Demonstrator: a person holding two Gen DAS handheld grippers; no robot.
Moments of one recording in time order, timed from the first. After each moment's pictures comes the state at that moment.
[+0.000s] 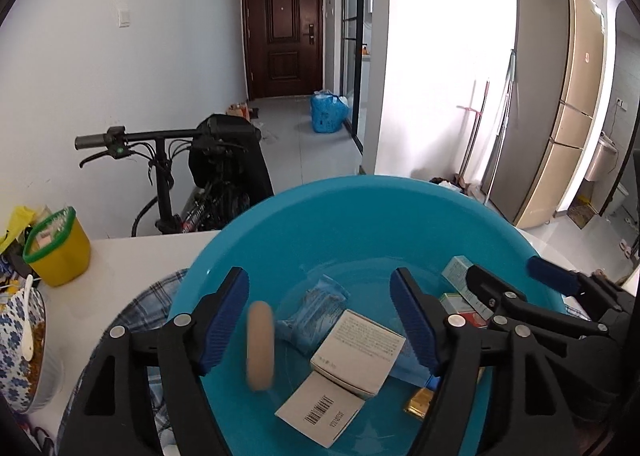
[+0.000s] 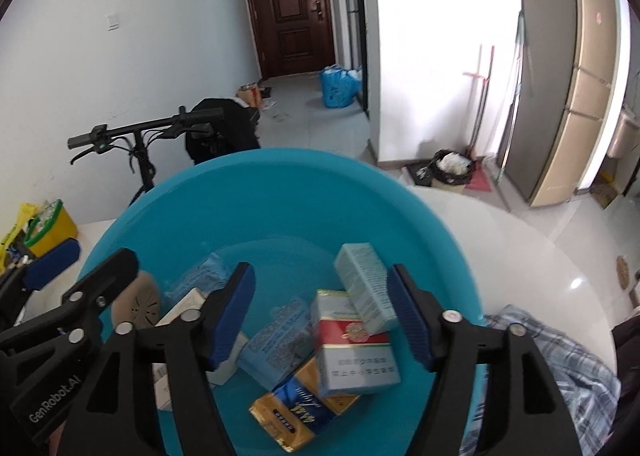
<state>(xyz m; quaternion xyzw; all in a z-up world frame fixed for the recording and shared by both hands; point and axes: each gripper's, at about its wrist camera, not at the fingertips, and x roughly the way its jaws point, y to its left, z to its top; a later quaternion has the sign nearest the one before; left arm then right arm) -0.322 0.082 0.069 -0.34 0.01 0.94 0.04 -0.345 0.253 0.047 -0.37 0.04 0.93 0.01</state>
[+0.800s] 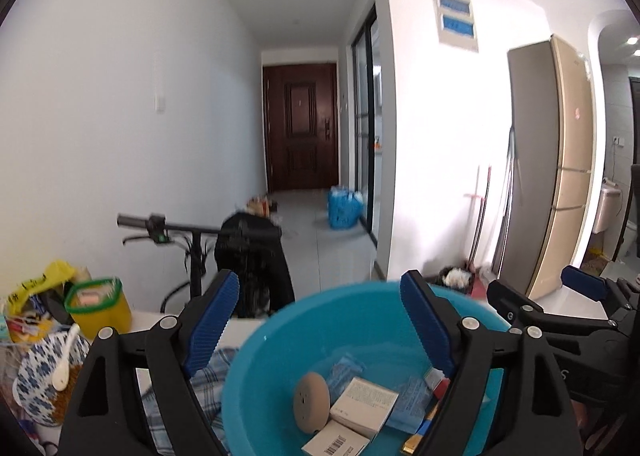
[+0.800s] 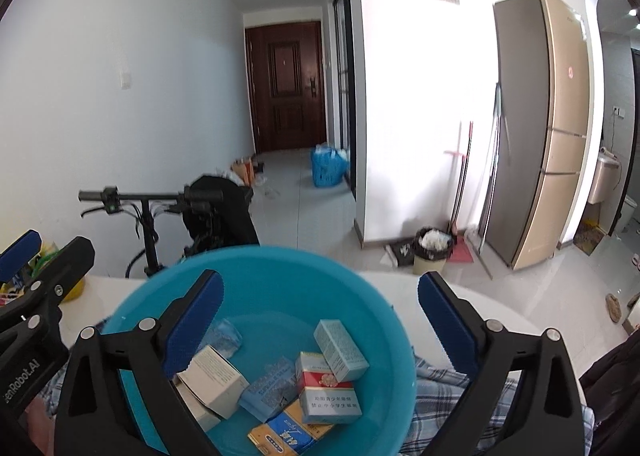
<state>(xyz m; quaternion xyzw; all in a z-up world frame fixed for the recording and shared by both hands) -0.252 0.064 0.147 -0.15 0.01 0.99 0.01 -0.293 0.261 0.120 -0.22 0.03 0.97 0.02</state>
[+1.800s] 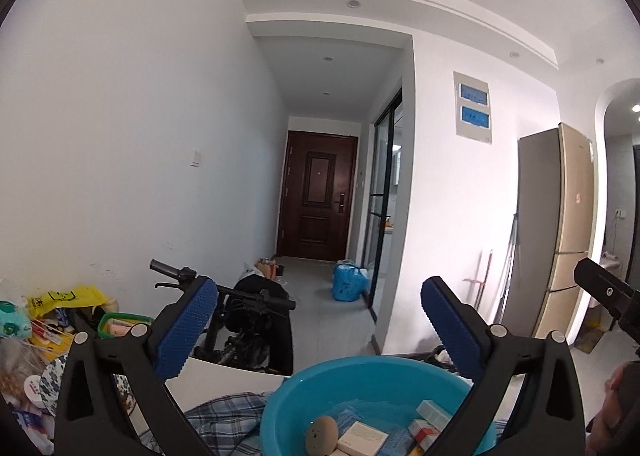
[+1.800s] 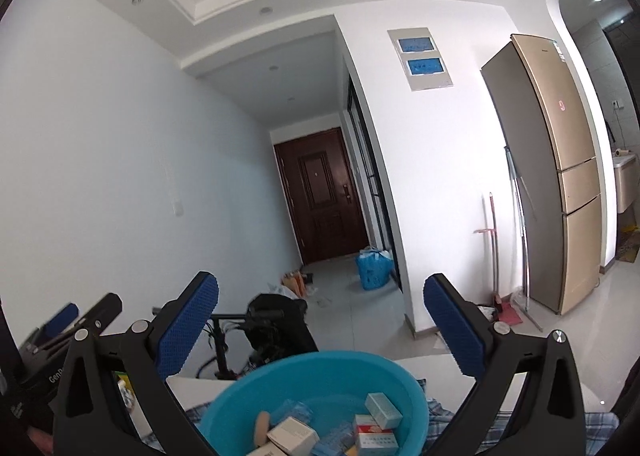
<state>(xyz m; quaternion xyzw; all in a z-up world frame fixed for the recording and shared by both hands) -0.154 0.014 0.219 -0.02 -0.06 1.00 0.00 -0.176 0.272 0.202 -0.02 0.12 0.99 -0.05</state>
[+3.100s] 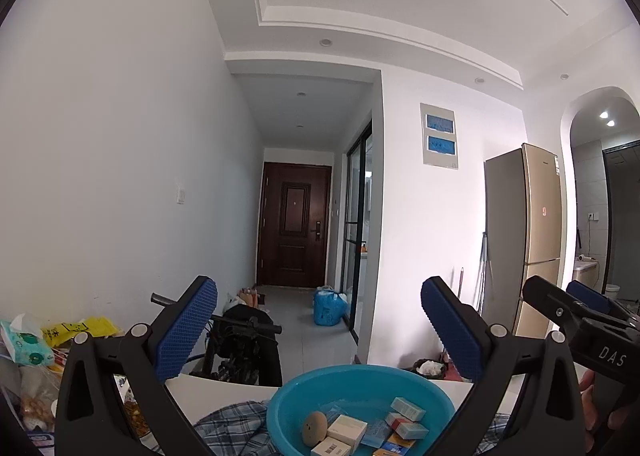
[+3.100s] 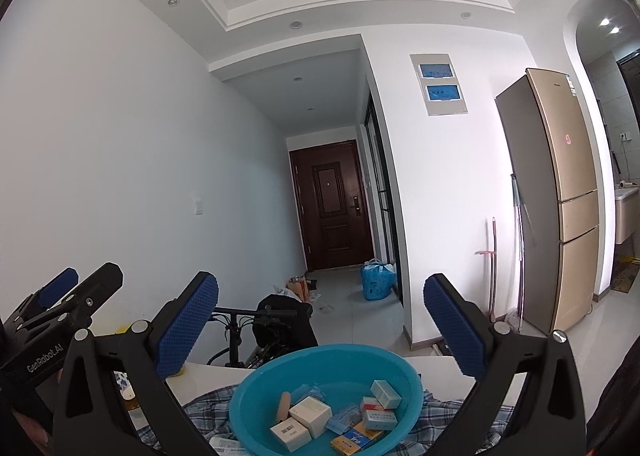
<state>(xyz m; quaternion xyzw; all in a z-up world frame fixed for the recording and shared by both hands) -0.026 0.007 0.260 0.04 -0.03 1.00 0.04 -0.079 0.239 0.229 0.00 0.07 1.00 -0.06</state>
